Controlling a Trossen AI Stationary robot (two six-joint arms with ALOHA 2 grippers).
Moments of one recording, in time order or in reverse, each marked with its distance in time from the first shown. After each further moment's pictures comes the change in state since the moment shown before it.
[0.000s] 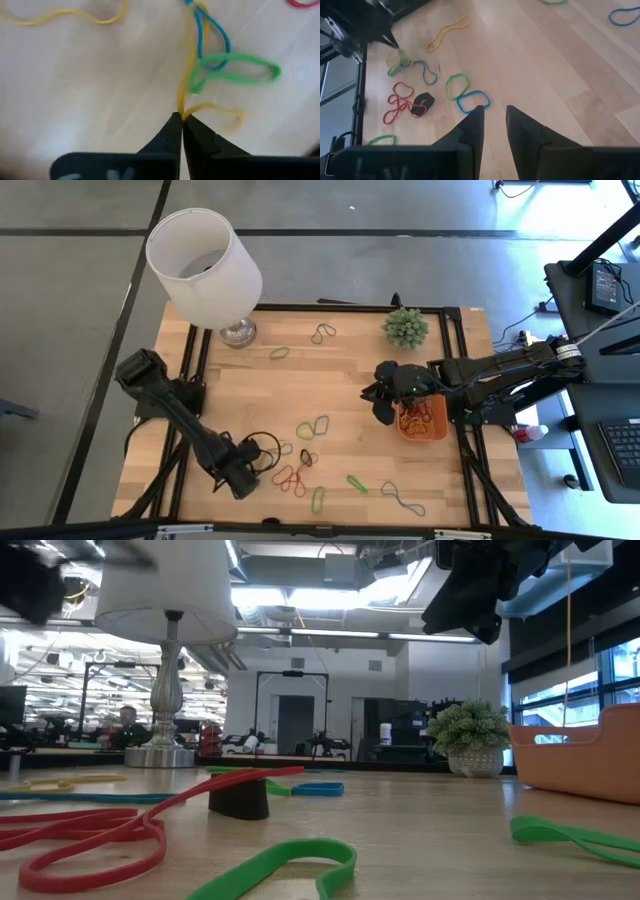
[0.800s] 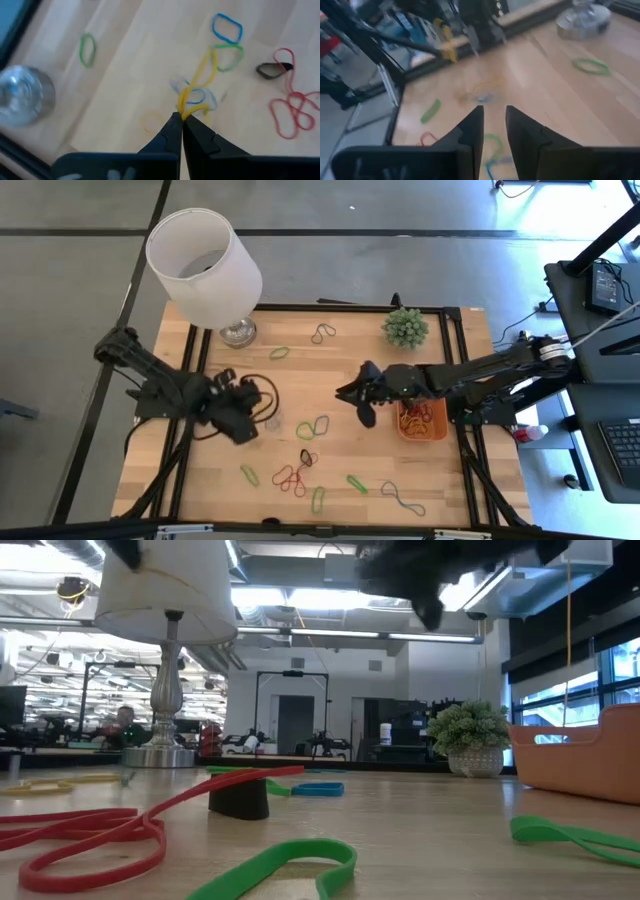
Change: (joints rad) left arm 0.244 -0.328 0.300 -0.465 -0.483 0.407; right arm 0.000 0.164 0.000 0.484 -0.016 -0.111
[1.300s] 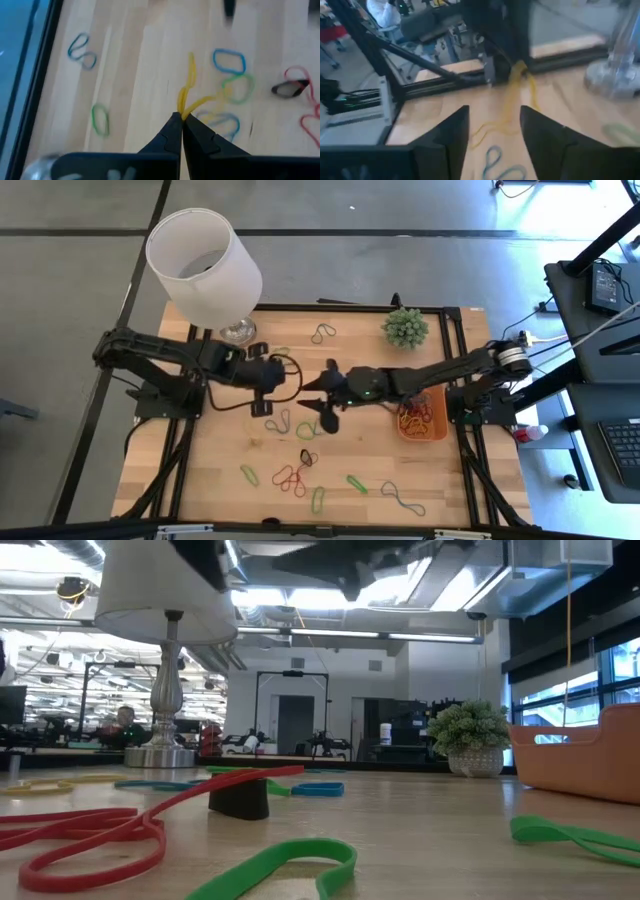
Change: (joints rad) left arm 0.357 -0.010 0.000 0.269 0.159 0.713; right arm -0.001 0.344 0.342 0.095 -0.001 -0.227
